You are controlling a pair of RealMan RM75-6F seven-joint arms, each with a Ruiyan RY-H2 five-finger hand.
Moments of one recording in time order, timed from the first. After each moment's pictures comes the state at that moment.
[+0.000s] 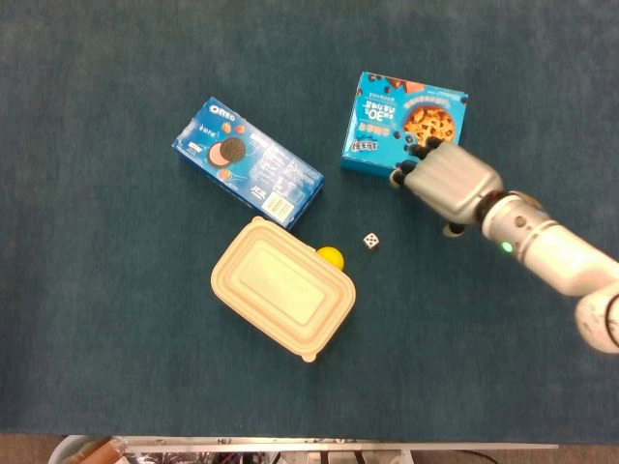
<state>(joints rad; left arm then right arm) 0.00 -1.01 0.02 -1.72 1.58 1.56 -0.09 1.07 -1.31 -0.07 -1.72 -0.83 0.73 -0.65</state>
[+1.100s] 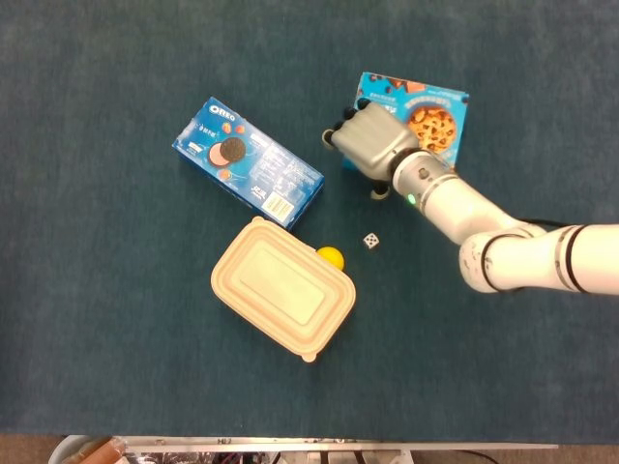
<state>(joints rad) 0.04 -1.00 0.02 -1.70 1.55 1.58 -0.12 1.40 -1.55 -0.03 -1.40 -0.37 0.62 -0.73</state>
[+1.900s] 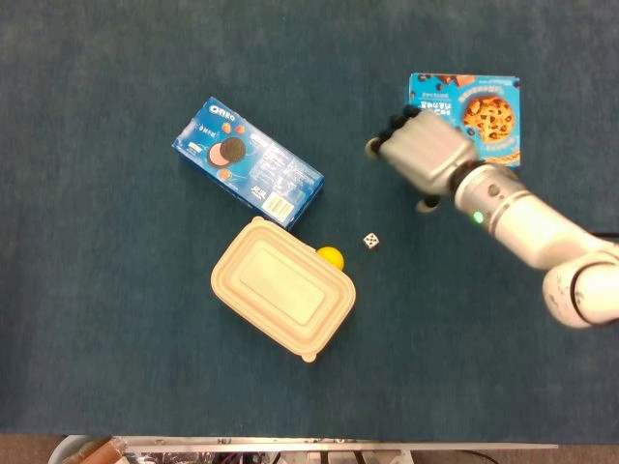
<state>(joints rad) 0.04 -1.00 0.02 -1.71 1.58 1.58 -0.11 1.28 -1.31 -0.08 -1.72 -0.65 0.73 -0.59</state>
